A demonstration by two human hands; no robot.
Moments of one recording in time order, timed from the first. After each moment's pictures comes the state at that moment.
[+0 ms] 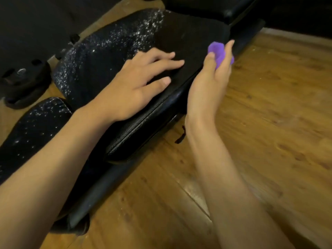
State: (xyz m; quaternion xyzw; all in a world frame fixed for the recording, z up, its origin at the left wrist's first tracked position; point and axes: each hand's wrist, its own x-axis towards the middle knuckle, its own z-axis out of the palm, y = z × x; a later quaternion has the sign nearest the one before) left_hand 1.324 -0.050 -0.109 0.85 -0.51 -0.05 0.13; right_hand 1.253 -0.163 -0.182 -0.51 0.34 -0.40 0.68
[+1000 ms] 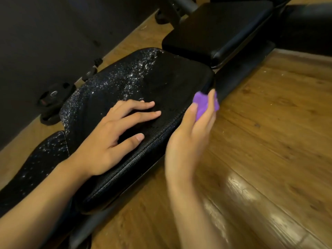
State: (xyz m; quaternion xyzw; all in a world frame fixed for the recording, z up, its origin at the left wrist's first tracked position) left_hand 1.315 -0.064 -0.098 0.86 -0.49 -0.05 0.12; right_hand 1.261 -0.193 -0.183 -0.50 0.33 -0.36 0.71
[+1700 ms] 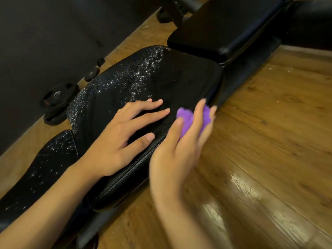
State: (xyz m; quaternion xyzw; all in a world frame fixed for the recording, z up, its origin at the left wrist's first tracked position) left_hand 1.312 -0.058 -0.102 0.87 -0.47 -0.06 0.13; right_hand 1.243 -0.148 -0.172 -0.54 0.34 -0.39 0.67
